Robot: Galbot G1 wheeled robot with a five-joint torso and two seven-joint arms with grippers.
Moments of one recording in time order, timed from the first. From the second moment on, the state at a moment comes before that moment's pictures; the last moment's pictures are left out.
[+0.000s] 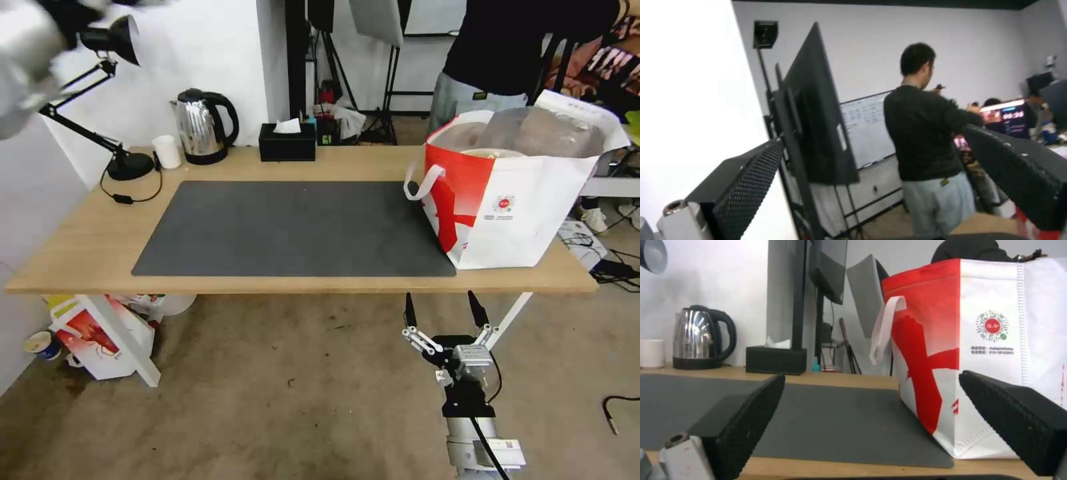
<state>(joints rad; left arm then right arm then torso) 0.25 -0.28 -0.03 -1.86 -1.32 -0.05 0.20 -1.67 0.98 0.12 2.18 -0.03 0.35 0.69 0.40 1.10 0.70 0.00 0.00</state>
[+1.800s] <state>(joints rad) 1.67 -1.50 -0.60 -2.16 -0.30 -0.43 0.05 -1.67 0.98 0.12 2.18 -0.03 0.35 0.69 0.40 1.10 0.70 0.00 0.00</state>
